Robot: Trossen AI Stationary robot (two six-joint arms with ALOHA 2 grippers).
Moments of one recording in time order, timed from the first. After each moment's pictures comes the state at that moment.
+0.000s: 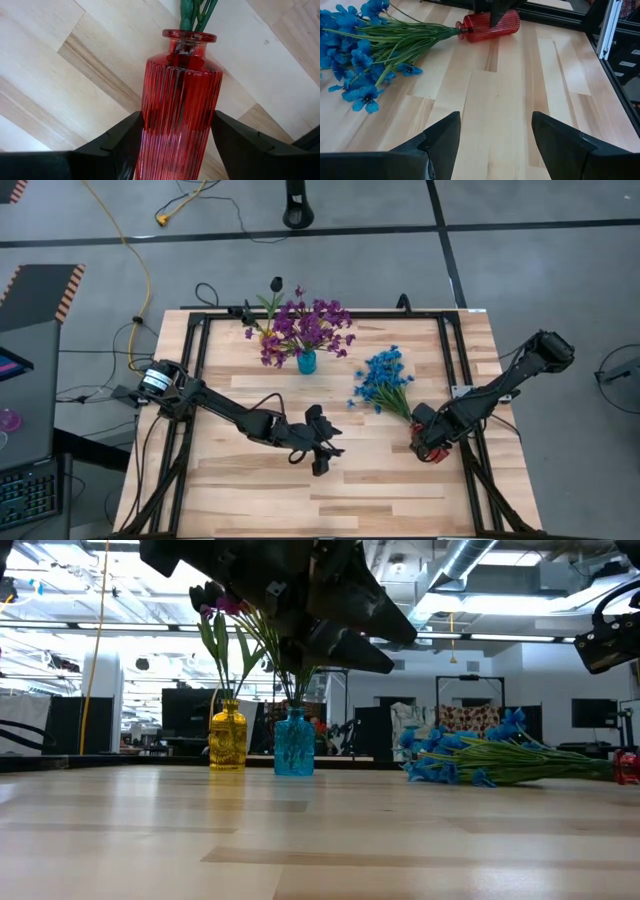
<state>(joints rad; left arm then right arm) -0.31 1.85 1.09 0.23 -0.29 -0.35 0.57 1.20 0.64 -0.92 0.03 1.38</state>
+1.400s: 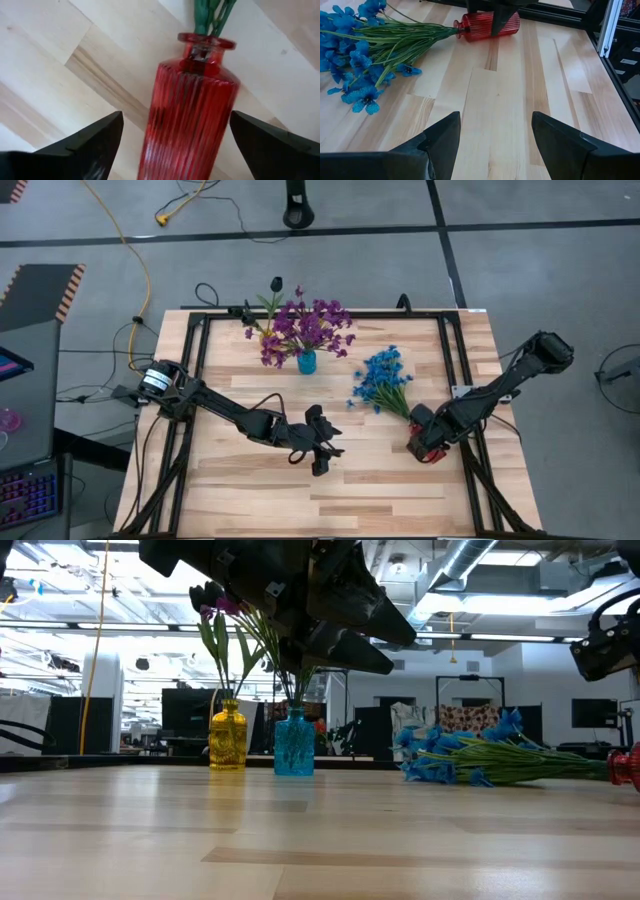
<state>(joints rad) -0.31 1.85 1.09 0.23 -0.29 -0.34 0.57 1.20 0.61 -0.86 0.06 1.41</state>
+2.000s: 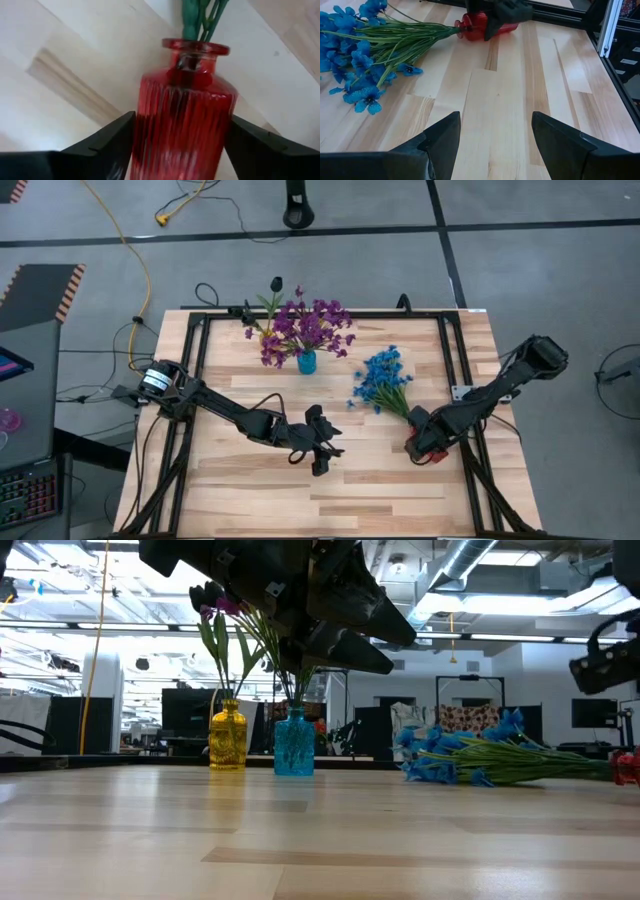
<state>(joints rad) -0.31 1.85 1.09 0.23 -0.29 -0.34 0.57 1.32 0.61 -0.85 0.07 1.40</state>
